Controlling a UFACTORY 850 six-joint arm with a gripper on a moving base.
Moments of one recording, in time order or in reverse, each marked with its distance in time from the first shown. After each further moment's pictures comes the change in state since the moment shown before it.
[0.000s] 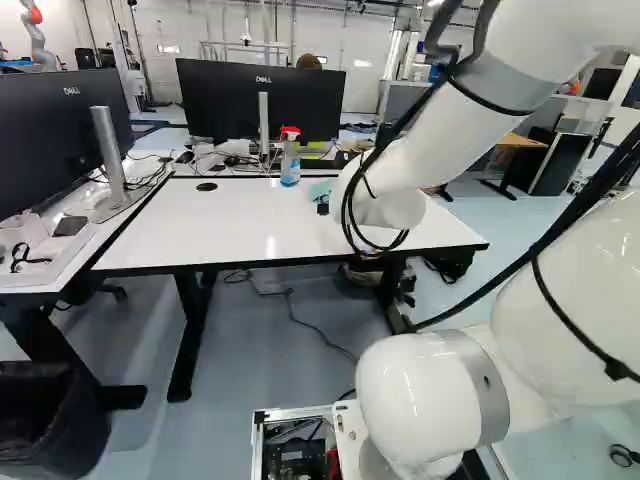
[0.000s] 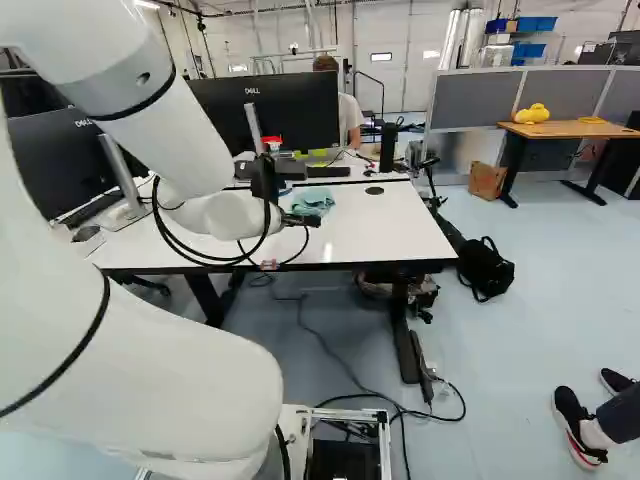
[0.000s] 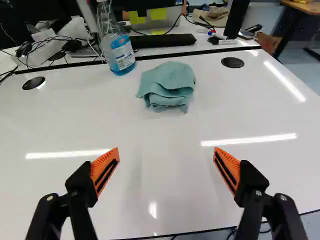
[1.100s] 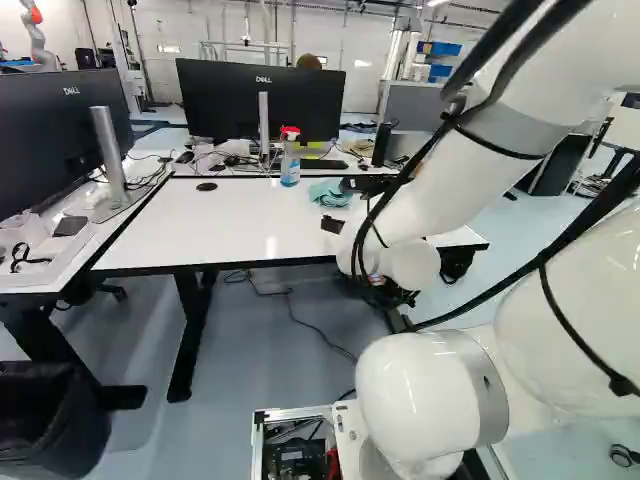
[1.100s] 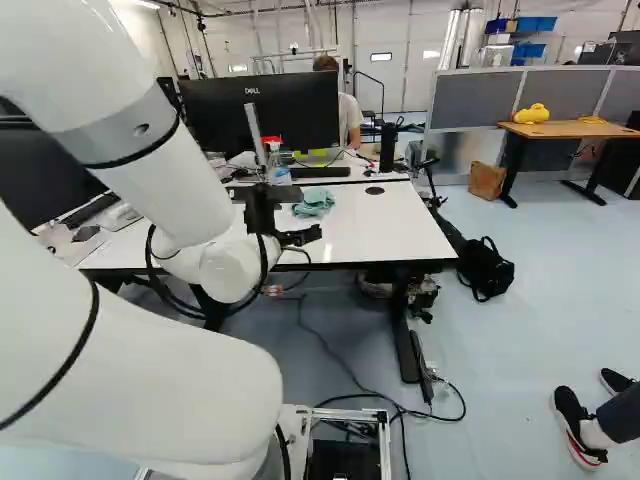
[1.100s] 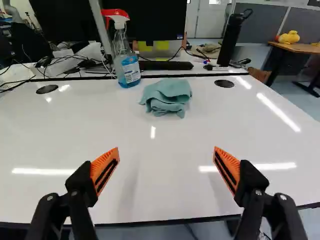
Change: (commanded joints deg) arm -1.4 1.9 10.7 -3.8 19.2 0.0
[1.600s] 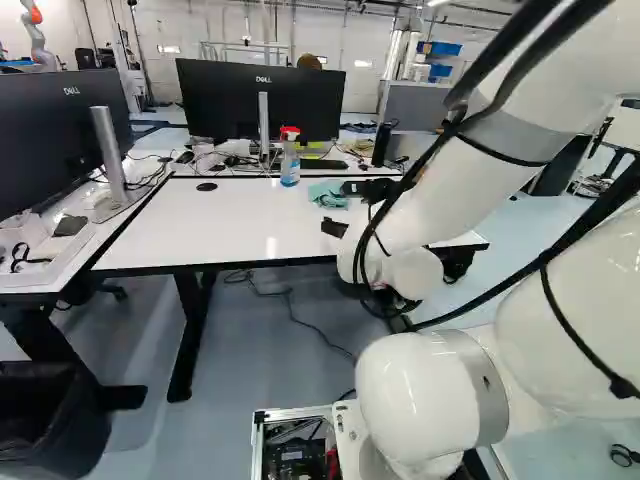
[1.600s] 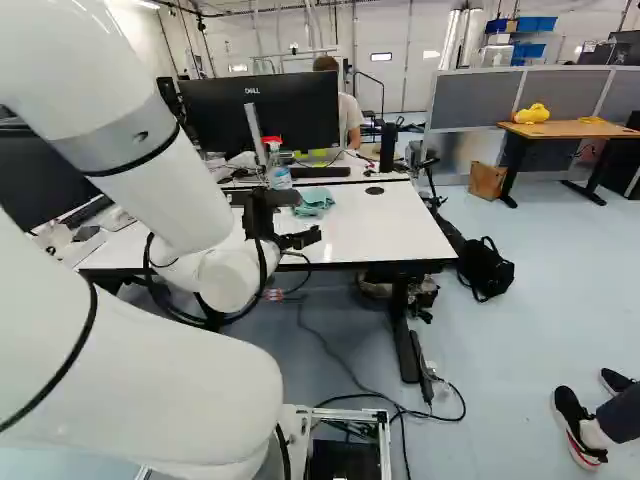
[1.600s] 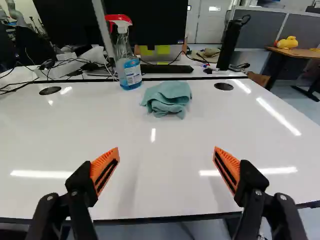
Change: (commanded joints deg) arm -0.2 0.2 1.3 -0.5 2.3 0.0
